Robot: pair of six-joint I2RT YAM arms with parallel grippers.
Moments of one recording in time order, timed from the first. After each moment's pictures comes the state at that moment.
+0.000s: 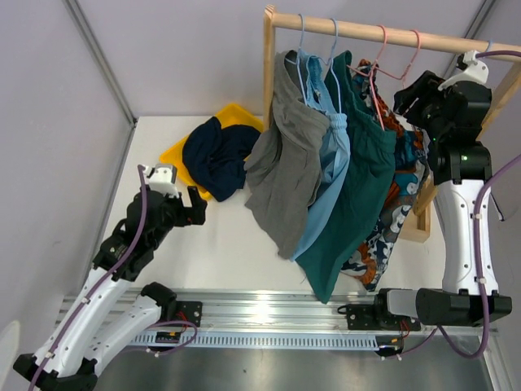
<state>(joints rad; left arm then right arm) -0.46 0.65 0.83 -0.60 -0.23 -0.28 -0.03 1.29 1.69 -0.53 -0.01 0.37</state>
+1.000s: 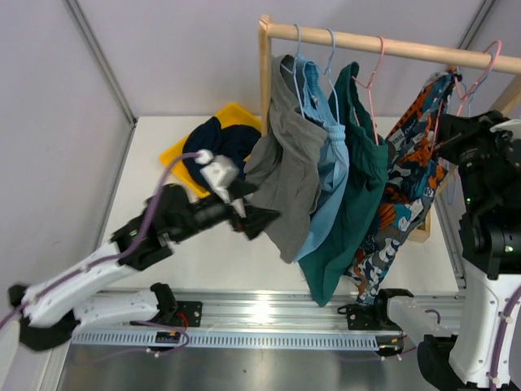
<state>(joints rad) -0.92 0.78 1.01 -0.28 0.03 -0.25 0.00 0.99 1.75 -0.70 0.12 0.45</state>
